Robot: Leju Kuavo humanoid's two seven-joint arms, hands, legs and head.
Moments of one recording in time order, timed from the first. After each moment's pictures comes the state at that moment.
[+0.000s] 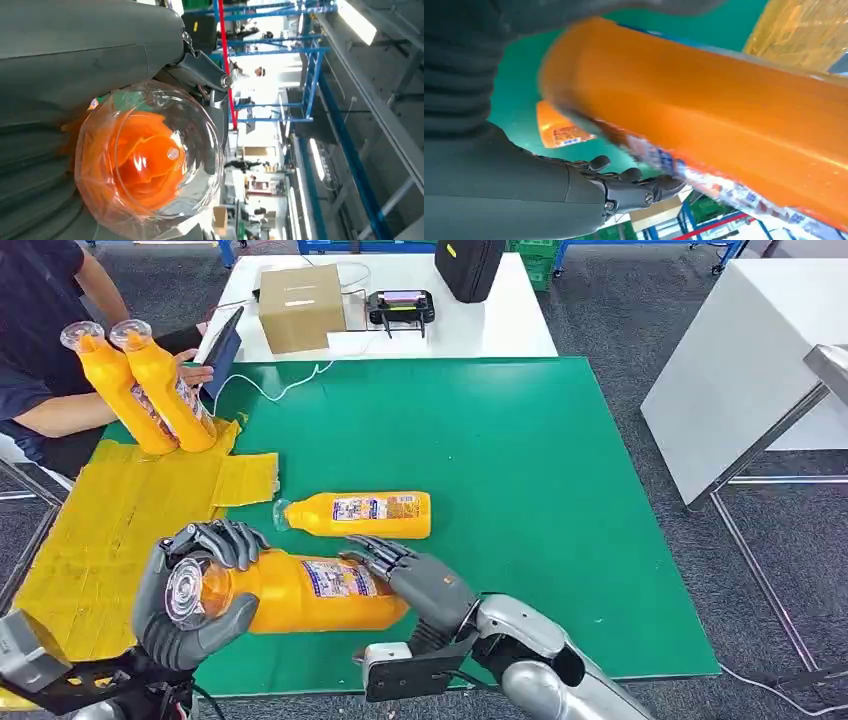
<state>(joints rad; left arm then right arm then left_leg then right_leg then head) 0.13 -0.01 -0.25 -2.09 0.17 -0.20 -0.14 -0.25 -0.18 0.83 -1.74 0.54 0.18 0.07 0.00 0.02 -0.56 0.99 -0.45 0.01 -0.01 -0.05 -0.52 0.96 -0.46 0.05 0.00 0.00</state>
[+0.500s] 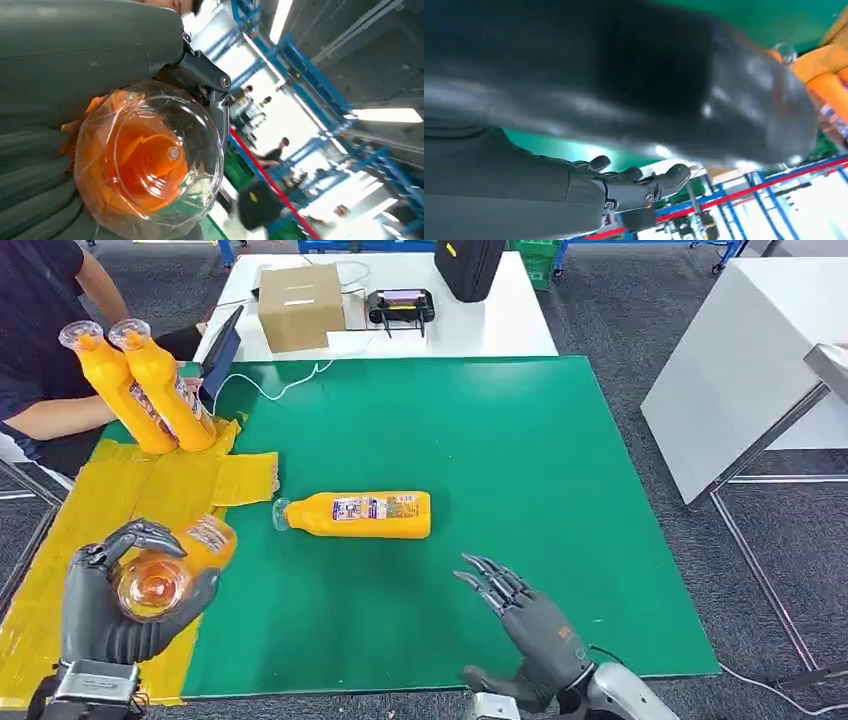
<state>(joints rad) 0.20 0.01 -0.05 -2.14 -0.64 0.14 -0.29 0.19 -0.40 0.54 -2.06 0.72 0.02 0.07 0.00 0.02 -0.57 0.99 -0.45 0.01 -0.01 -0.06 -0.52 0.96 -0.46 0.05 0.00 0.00</state>
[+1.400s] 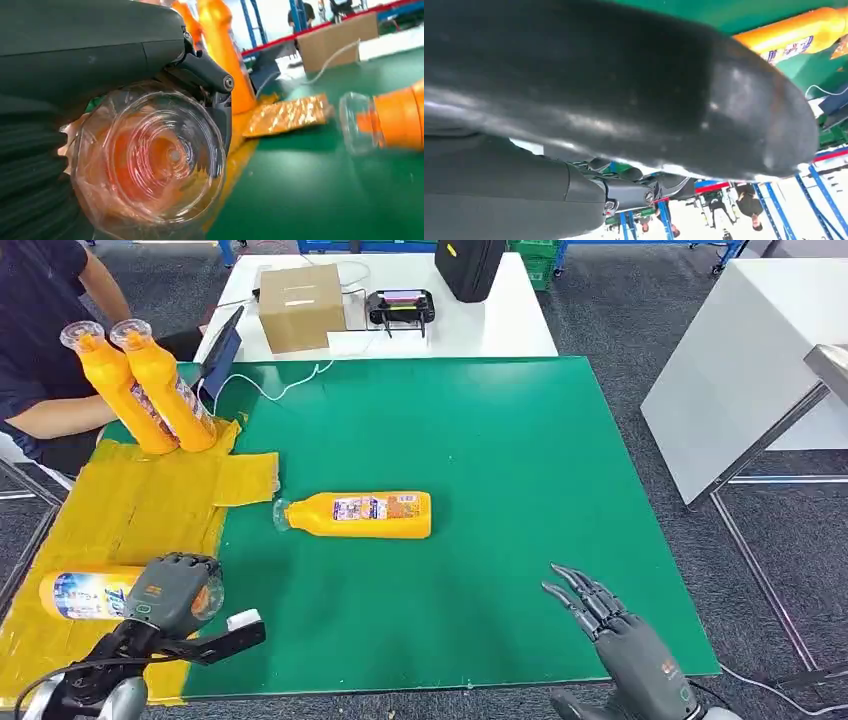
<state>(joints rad) 0.01 0.31 -0.17 -1.59 -1.33 0.04 -0.03 0.44 -0.60 0.32 -2.25 0.68 -0.08 0.07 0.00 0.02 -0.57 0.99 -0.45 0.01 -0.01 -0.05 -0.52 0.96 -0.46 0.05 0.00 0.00</state>
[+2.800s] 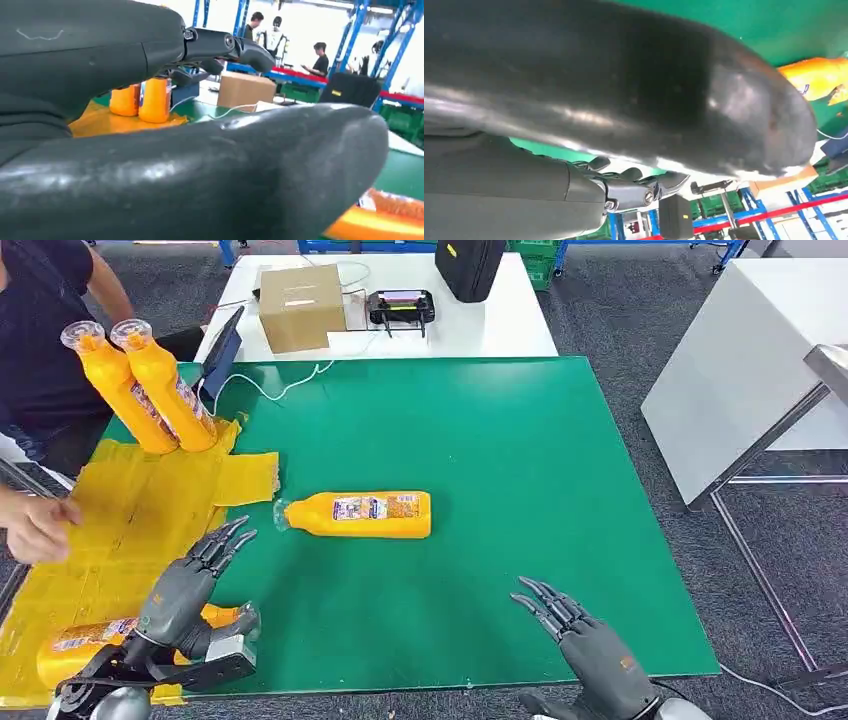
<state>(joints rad) 0.06 0.29 -0.18 -1.68 -0.91 0.17 -0.33 0.36 -0.57 0.43 -2.17 0.66 0.00 0.12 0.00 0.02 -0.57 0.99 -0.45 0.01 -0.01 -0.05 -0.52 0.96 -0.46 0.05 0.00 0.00</state>
